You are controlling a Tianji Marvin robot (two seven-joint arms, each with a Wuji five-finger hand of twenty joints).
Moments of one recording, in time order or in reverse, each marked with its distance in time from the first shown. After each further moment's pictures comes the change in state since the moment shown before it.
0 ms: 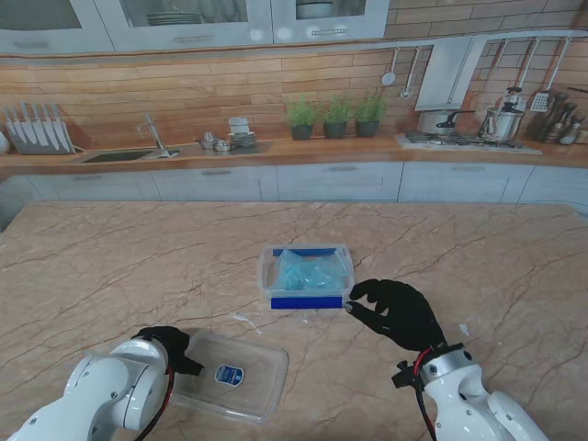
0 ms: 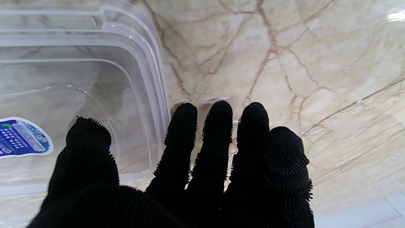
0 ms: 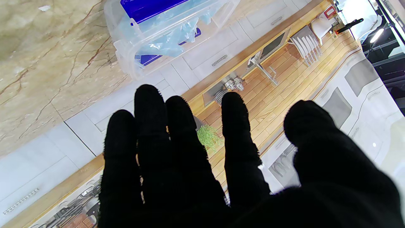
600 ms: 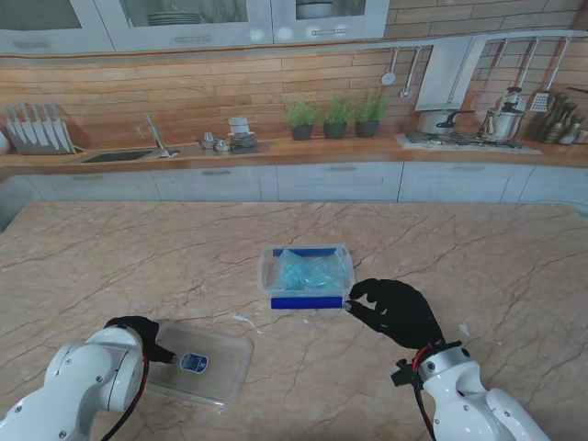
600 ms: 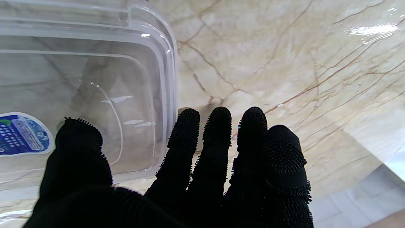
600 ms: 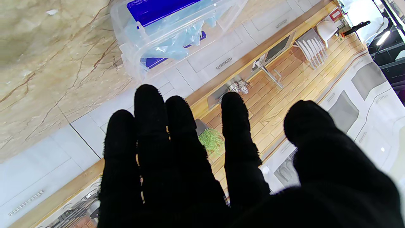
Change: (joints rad) left arm -0.014 -0.005 -0.098 0.062 0.067 -0.005 -0.027; right arm 0.014 0.002 -0.008 0.003 0.002 0.031 0.018; left_hand -0.041 -0.012 -0.014 -0.004 -0.053 0.024 -0.102 -0.040 -0.073 0.001 -0.062 -0.016 -0.080 0.000 -0.039 0.000 -0.079 -0.006 -0.051 0.010; right_hand 0.000 0.000 0.000 0.000 0.000 0.000 0.000 0.000 0.000 0.000 0.000 0.000 0.000 0.000 0.000 0.000 0.000 0.000 0.000 0.000
